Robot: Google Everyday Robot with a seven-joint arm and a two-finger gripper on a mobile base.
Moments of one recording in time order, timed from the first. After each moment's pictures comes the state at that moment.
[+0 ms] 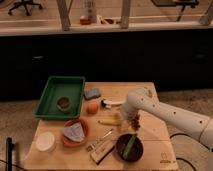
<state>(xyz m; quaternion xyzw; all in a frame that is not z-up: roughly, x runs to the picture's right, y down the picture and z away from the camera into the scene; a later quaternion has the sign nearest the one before) 0.102 0.196 0.855 -0.31 -0.15 -0.01 0.94</state>
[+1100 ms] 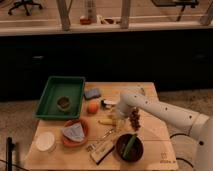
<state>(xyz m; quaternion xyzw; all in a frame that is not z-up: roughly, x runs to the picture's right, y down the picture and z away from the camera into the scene) 0.066 0.199 0.859 -0.34 -0.19 -0.07 0.92</state>
